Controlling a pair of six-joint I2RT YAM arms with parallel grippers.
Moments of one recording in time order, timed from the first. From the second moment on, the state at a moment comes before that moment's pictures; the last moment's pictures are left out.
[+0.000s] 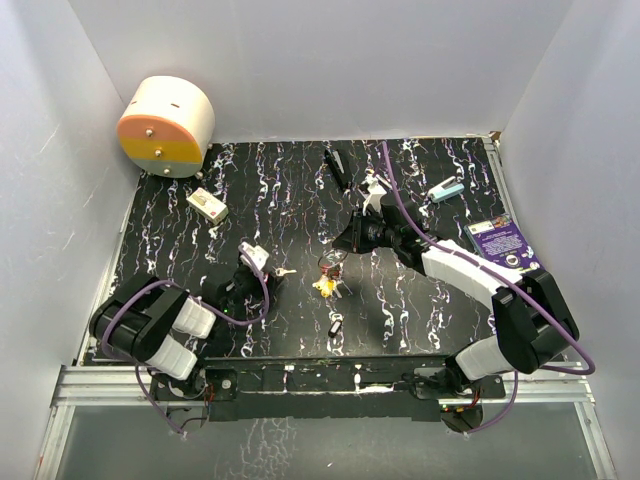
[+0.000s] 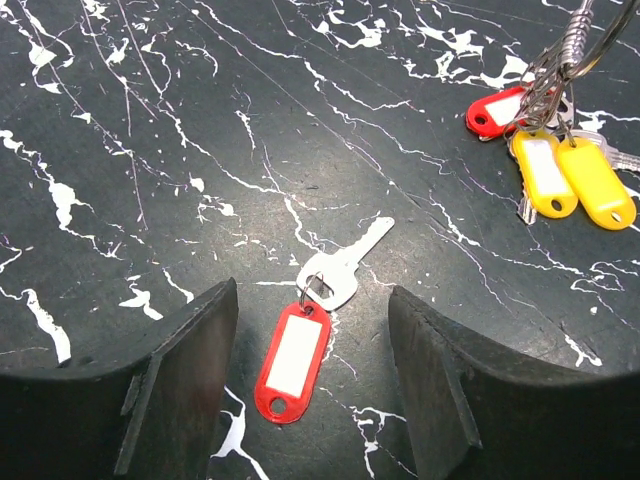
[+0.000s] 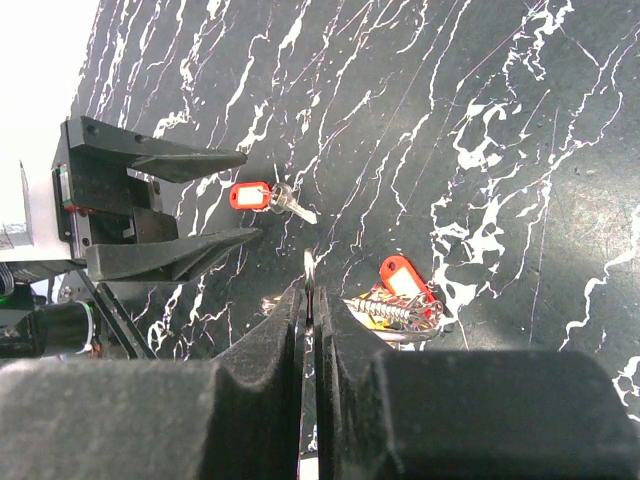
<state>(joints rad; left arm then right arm) -0.45 1.52 0.12 1.11 0.27 0.14 0.49 1.43 0.84 0.07 -0.43 0.47</state>
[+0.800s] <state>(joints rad) -0.47 1.57 0.19 1.03 0.22 0.15 0.48 1.43 0.84 0.07 -0.44 0.47</state>
